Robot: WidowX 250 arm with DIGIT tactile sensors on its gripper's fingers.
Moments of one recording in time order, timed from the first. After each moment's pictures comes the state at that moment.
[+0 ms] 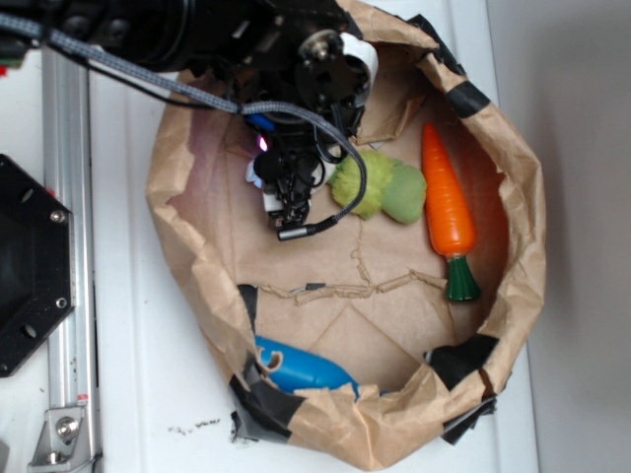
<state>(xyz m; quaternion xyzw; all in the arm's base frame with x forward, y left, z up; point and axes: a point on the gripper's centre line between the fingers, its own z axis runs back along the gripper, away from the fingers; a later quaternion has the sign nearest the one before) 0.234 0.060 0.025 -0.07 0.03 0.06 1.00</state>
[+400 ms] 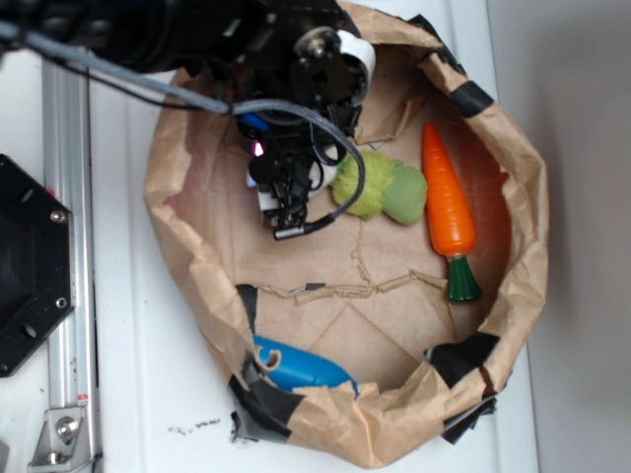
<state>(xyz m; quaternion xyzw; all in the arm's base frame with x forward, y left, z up) 0.231 0.047 0.047 -0.08 0.03 0.06 1.00</state>
